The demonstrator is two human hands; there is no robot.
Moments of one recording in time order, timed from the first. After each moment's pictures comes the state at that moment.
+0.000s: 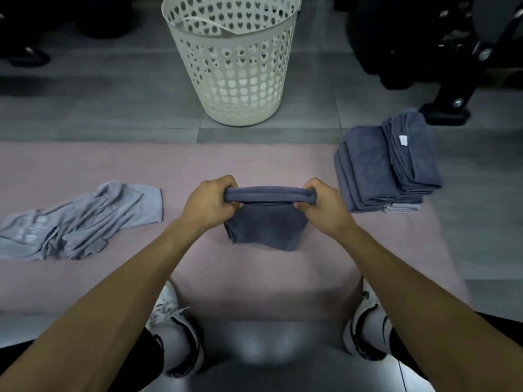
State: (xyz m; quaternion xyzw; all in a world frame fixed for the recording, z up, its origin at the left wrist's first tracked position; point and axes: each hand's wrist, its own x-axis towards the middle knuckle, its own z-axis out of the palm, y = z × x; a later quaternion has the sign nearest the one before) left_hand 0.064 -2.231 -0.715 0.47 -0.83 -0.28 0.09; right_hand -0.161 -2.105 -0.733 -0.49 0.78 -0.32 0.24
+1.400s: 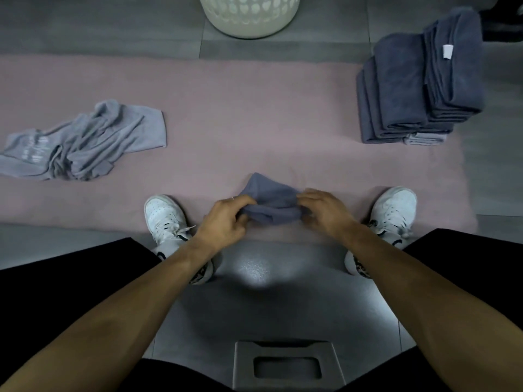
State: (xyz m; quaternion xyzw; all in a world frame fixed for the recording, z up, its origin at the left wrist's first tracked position) left_hand 0.133 -2.086 -0.810 0.40 -0.82 -0.38 0.10; right_hand -0.116 -2.002 -0.841 -0.67 0.69 -0.07 0.27
